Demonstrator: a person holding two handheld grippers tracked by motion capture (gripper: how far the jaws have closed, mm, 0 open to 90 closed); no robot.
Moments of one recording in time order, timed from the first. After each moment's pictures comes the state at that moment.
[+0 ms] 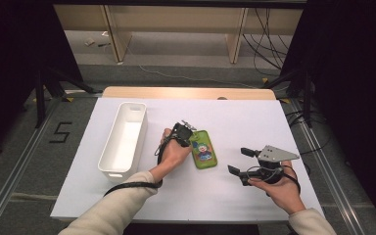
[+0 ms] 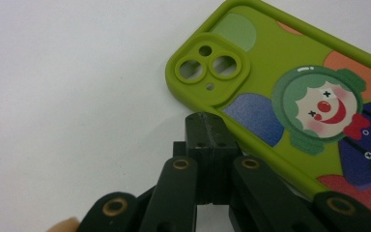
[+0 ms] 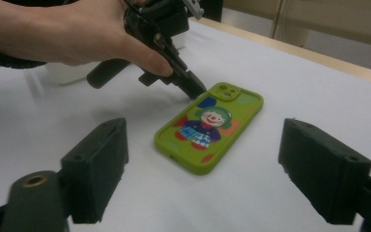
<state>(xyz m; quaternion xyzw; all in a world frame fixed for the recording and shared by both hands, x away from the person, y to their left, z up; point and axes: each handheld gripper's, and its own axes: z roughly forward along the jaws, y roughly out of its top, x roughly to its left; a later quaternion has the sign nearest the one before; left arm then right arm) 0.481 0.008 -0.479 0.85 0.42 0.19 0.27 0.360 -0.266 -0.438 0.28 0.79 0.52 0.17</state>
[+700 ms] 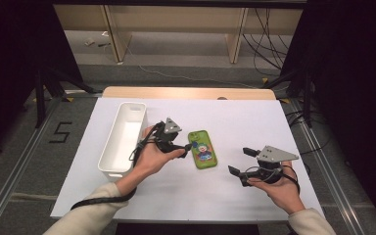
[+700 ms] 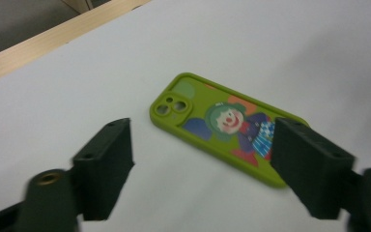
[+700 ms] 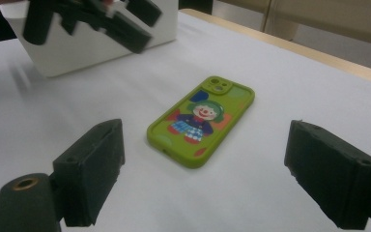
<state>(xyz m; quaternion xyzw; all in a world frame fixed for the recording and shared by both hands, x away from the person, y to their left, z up) 0.422 0.066 -0.418 0.82 0.34 0.17 0.41 0.357 -0.264 -0.435 0.30 0.79 0.50 0.19</state>
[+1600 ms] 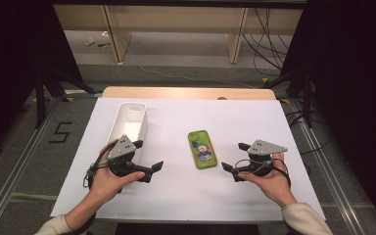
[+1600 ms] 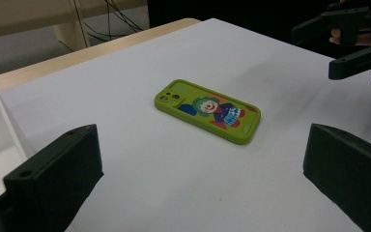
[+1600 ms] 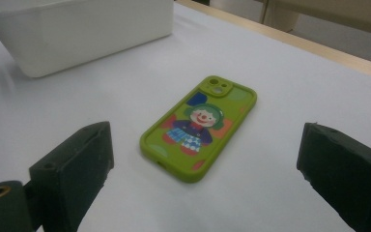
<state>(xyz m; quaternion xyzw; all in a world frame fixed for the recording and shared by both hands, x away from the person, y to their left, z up) 0.351 0.156 -0.412 0.77 0.34 0.17 0.52 0.376 -0.244 -0.435 0.31 0.80 0.48 0.18</state>
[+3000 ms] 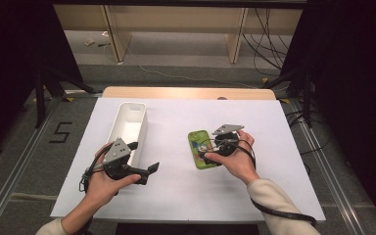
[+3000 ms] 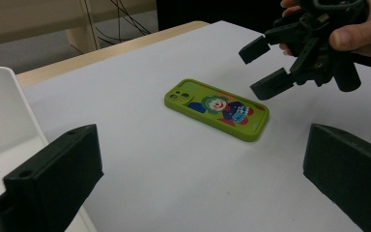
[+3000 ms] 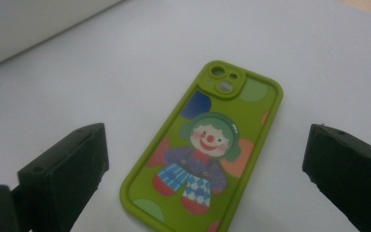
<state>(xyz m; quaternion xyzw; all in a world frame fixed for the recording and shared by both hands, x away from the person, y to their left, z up) 0.346 0.163 -0.414 0.76 0.34 0.19 0.52 0.436 -0.163 -0.443 0.38 0.83 0.37 0.15</state>
